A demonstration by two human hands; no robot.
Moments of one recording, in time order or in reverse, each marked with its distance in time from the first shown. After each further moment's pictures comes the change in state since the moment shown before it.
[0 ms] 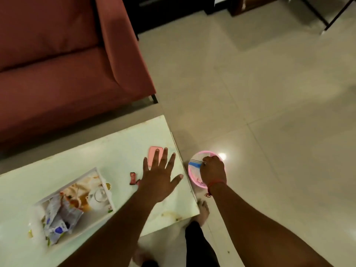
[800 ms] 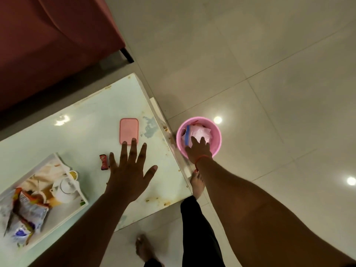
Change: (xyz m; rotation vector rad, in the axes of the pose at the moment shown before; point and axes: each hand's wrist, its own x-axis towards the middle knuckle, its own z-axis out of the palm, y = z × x) left_hand 0.033 -0.013 0.123 0.057 -0.048 -0.056; right_hand 0.098 0.094 0.155 -0.001 -0.382 0.176
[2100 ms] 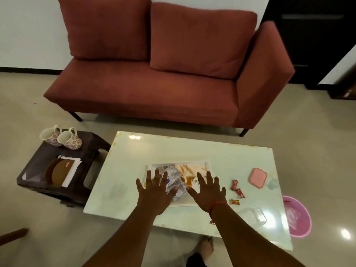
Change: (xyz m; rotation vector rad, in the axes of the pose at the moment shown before) left_hand -0.371 -0.380 0.031 -0.354 0.111 -0.570; right_hand -0.408 -0.364 0.240 -0.591 0.150 -0.589
